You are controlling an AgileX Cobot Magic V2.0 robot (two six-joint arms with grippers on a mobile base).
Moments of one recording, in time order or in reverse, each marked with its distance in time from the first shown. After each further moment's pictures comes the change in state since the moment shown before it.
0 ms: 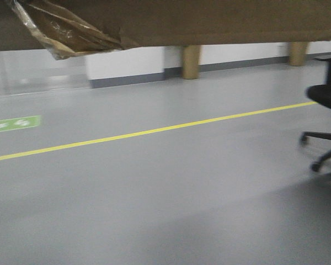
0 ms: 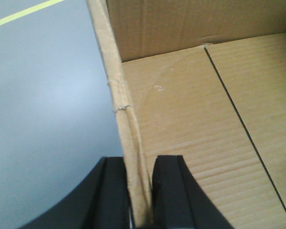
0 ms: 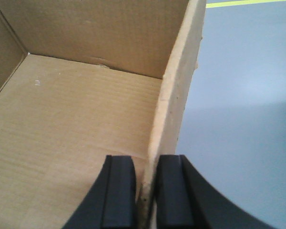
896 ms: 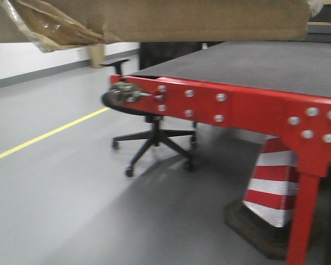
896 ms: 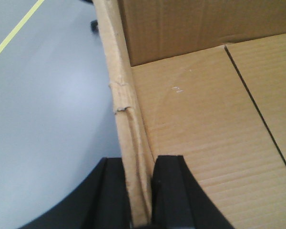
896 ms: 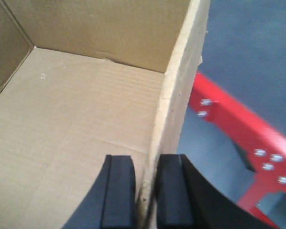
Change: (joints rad) left arm -0.012 0.000 0.000 0.141 -0.025 0.000; right arm 0.004 0.004 0.000 0.014 -0.032 0.000
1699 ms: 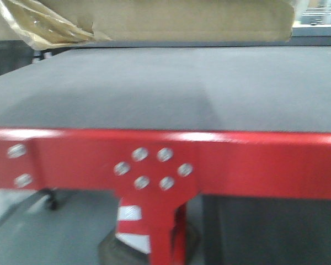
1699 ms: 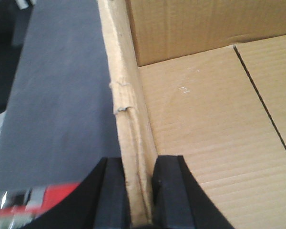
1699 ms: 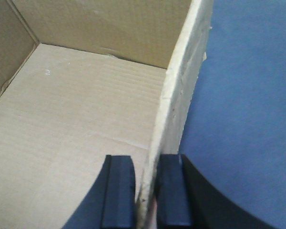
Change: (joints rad) left arm 0.000 0.002 0.000 0.039 -0.010 -0.002; right arm 0.000 0.004 0.000 0.014 -0.009 0.004
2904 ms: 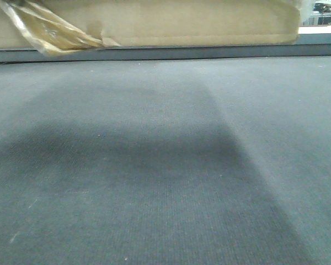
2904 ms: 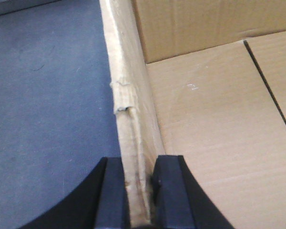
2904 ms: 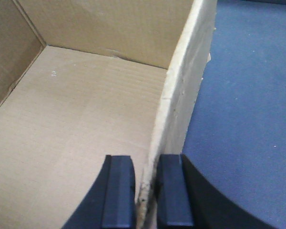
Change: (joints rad) left arm 0.000 0.049 0.000 0.008 -0.016 0.000; right arm 0.000 0.000 0.000 -0.005 0.004 0.000
